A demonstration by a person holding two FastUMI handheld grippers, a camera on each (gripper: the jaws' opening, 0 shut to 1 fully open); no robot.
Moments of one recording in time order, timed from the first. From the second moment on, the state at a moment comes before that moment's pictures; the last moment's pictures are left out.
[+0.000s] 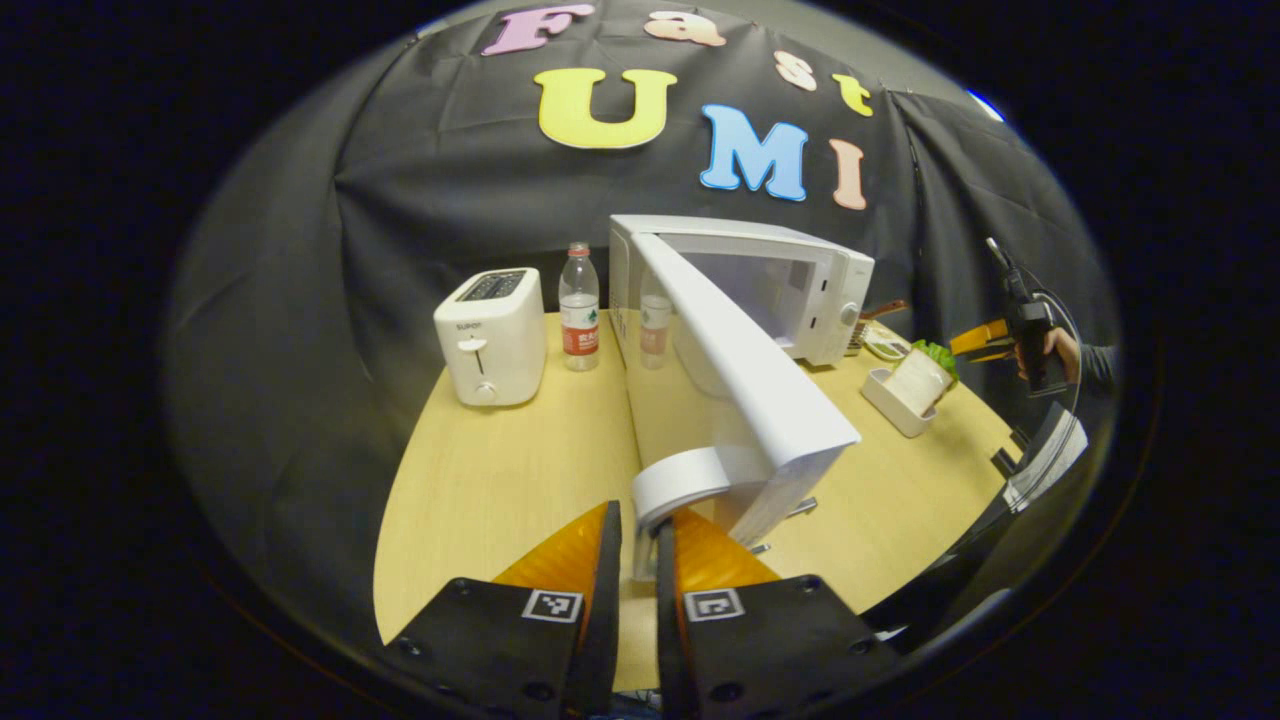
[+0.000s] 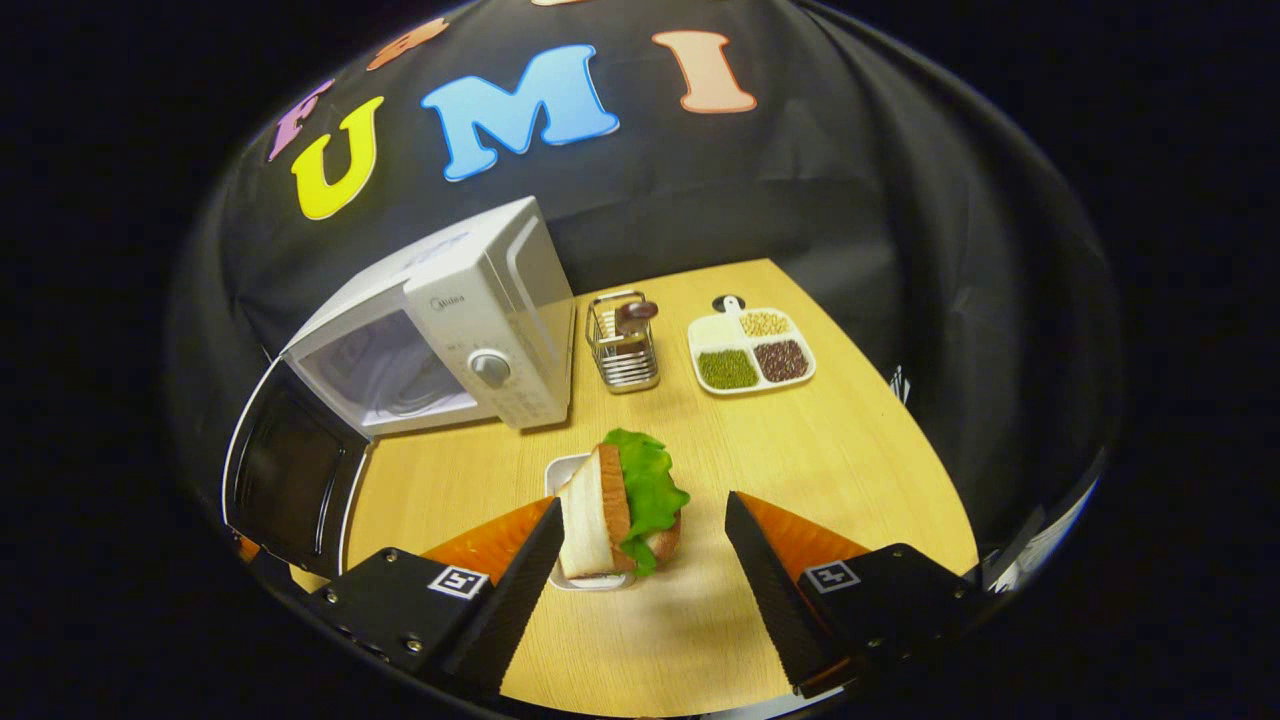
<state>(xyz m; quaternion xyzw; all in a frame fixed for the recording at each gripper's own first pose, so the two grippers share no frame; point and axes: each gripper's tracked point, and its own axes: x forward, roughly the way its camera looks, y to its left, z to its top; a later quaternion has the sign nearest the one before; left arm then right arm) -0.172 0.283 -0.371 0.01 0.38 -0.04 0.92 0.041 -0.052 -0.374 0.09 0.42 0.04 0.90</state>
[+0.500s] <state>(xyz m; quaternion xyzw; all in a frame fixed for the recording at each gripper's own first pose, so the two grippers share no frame) -0.198 0.312 -0.338 0.00 0.34 0.04 0.94 0.050 -0.044 -0.425 0.19 0.49 0.06 0.85</state>
